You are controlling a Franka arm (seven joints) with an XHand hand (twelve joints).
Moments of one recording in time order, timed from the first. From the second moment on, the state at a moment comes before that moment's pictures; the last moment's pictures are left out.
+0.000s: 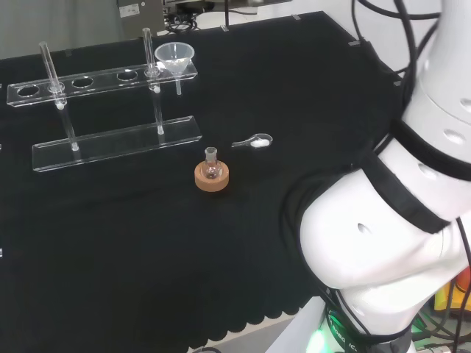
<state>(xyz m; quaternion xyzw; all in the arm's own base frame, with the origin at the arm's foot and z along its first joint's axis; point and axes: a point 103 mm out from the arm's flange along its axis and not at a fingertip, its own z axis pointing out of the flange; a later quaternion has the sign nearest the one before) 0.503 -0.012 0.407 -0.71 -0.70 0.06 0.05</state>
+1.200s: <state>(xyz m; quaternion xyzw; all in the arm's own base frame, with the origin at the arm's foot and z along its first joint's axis) 0.587 0.031 0.329 -0.65 -0.73 0.19 0.08</state>
